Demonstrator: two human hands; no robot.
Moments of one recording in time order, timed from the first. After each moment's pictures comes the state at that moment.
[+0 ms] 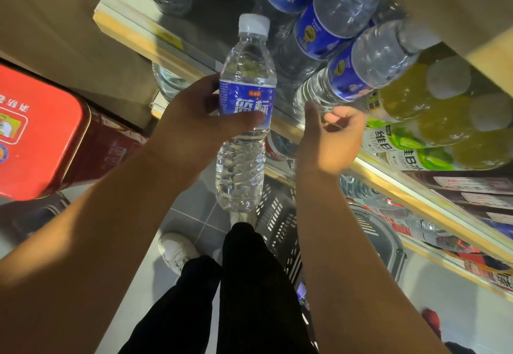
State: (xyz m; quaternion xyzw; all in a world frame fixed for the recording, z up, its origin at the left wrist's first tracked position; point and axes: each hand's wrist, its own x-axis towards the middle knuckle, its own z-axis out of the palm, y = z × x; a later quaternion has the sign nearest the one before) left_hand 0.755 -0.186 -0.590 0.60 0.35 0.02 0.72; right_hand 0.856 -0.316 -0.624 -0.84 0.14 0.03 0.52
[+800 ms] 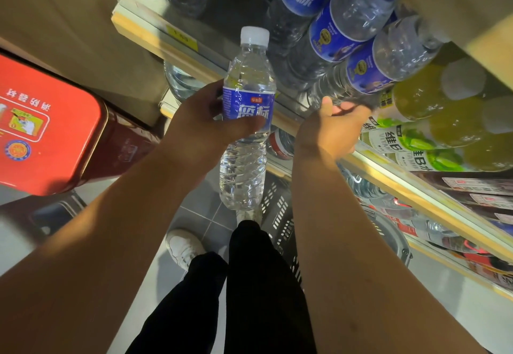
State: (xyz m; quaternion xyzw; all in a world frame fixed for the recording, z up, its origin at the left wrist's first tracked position) left_hand 0.745 -0.179 -0.597 0.61 0.36 0.02 0.70; right_hand 0.874 -0.294 -0.637 -0.89 0.20 -0.02 0.41
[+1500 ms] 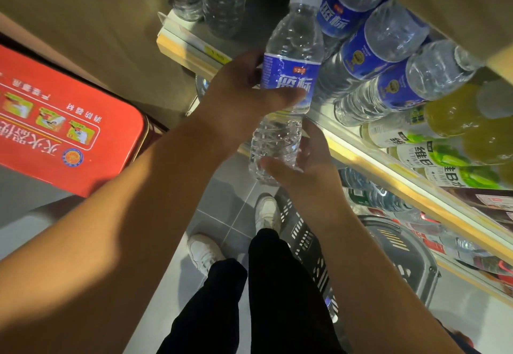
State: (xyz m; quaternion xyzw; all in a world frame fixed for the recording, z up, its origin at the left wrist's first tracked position) left_hand 0.772 -0.143 -0.574 0.64 0.30 0.05 0.70; right_hand 0.798 -0.301 -0.598 -0.74 -0.08 0.38 0.55
